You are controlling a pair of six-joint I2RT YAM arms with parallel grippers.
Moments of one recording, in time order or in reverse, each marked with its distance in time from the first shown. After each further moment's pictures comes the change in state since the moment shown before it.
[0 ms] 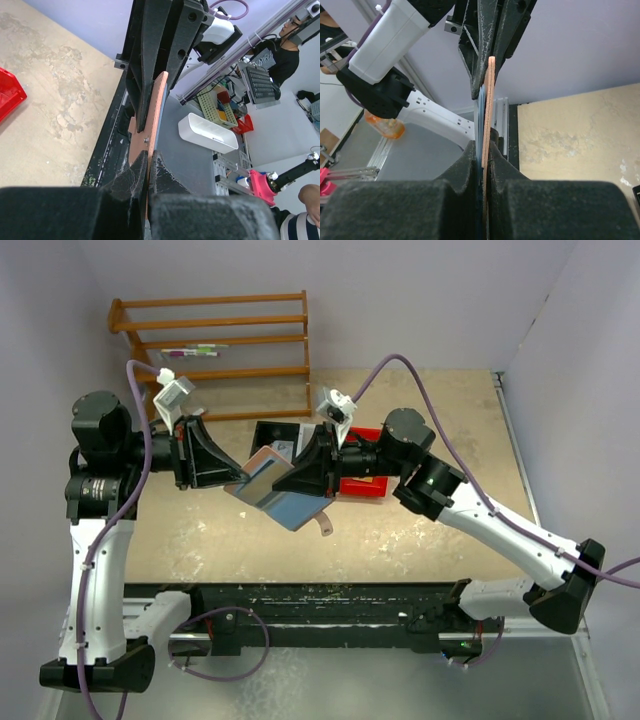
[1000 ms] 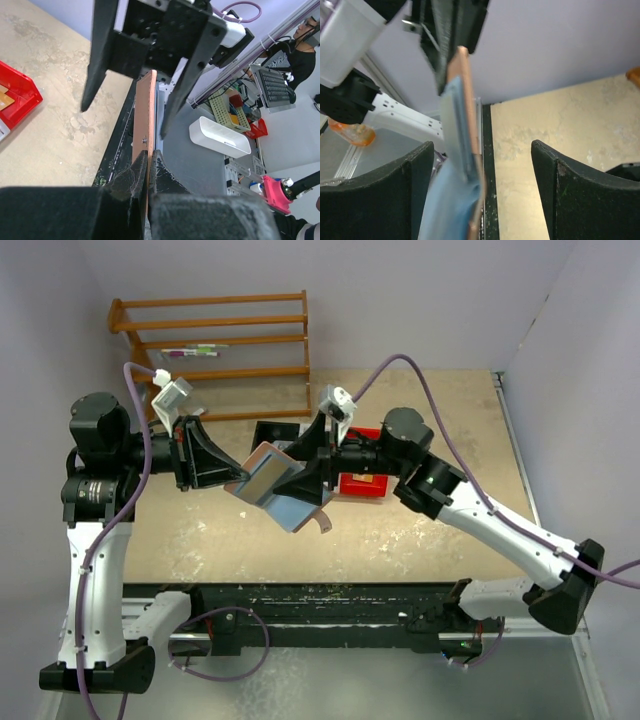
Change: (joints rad) left arm 0.000 -0.008 0.023 -0.071 -0.046 0.086; right arm -0.021 -0.023 -0.020 -0.002 0.076 -0.076
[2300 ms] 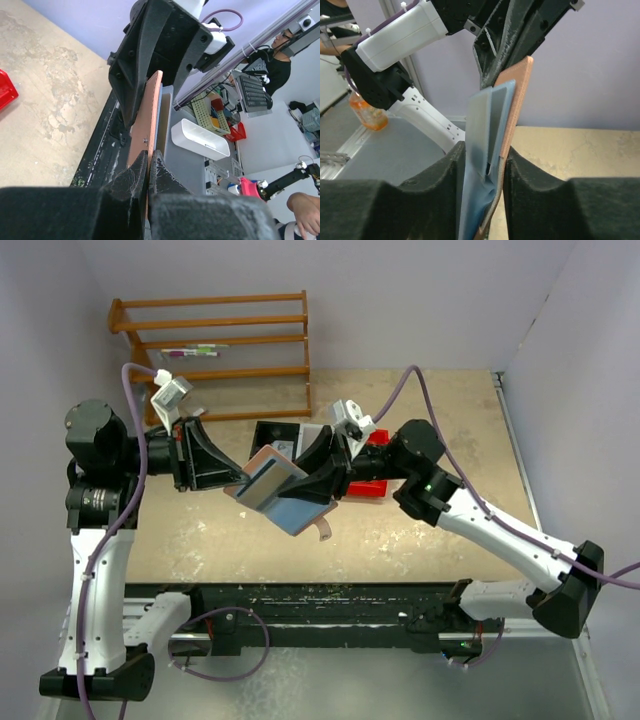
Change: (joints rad) left arm -0.009 -0.038 -0.070 0.249 0.030 -0.319; right arm 0.005 0.002 -0.102 0.287 -0.180 -0.005
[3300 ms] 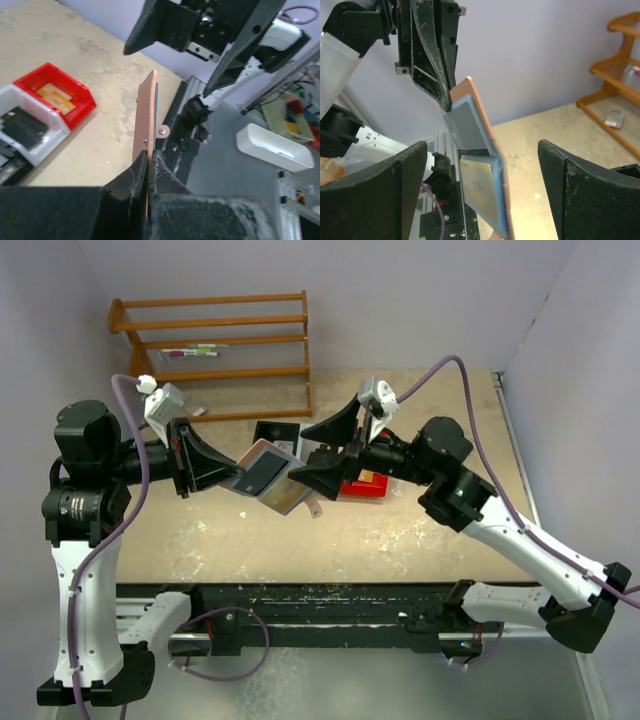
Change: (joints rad) left arm 0.005 0.025 0.214 -0.515 -0.257 0.618; right arm -0.010 -0.129 0.067 -0.264 0.369 -0.016
